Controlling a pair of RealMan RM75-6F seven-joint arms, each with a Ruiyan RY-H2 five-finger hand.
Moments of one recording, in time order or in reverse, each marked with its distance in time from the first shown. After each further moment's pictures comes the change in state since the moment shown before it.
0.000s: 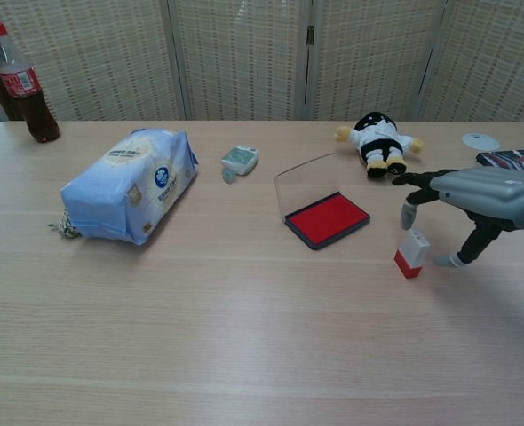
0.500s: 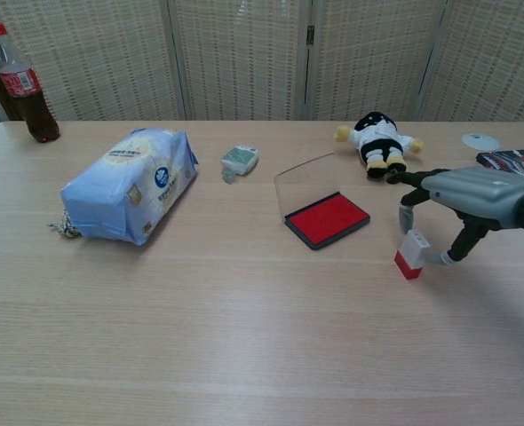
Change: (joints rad) left arm 0.005 0.007 0.004 0.005 0.019 0.017 -0.023; right arm 0.013 -0.051 0.011 0.050 0.019 0.000 -0.011
